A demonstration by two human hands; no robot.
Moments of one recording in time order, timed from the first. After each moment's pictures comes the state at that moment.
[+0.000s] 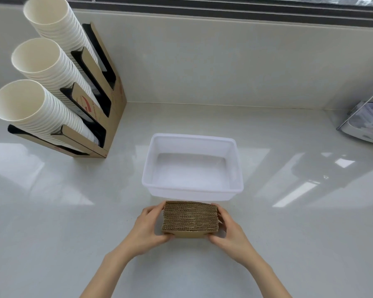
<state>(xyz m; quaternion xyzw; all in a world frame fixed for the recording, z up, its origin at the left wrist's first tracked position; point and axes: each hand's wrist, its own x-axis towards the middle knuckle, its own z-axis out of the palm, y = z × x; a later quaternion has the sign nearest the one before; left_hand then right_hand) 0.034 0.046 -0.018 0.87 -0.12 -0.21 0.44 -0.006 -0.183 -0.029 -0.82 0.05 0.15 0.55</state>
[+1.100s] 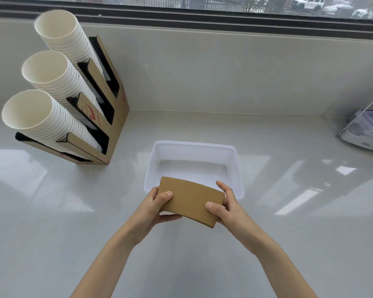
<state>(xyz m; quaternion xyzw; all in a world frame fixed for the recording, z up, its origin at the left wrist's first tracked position) 0.061 0.032 0.036 0.60 0.03 -0.28 0.75 0.023 -0.168 0.056 -0.72 0.11 0.22 0.65</state>
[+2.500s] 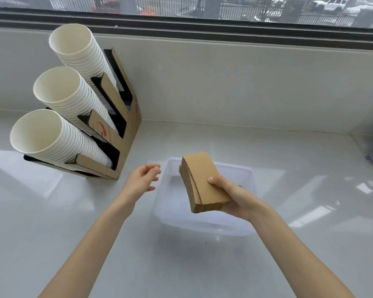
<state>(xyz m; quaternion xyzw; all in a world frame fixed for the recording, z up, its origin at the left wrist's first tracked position) 0.167 0.061 0.063 0.77 0.13 -0.11 0.62 0.143 -0.158 0.071 -0.56 0.15 0.31 0.75</state>
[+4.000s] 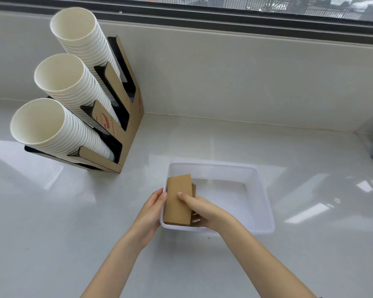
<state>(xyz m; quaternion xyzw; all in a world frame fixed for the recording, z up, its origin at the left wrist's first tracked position) 0.116 0.052 0.004 0.62 0.16 -0.21 0.74 0.143 -0.088 0.000 -0.71 0.20 0.40 0.55</state>
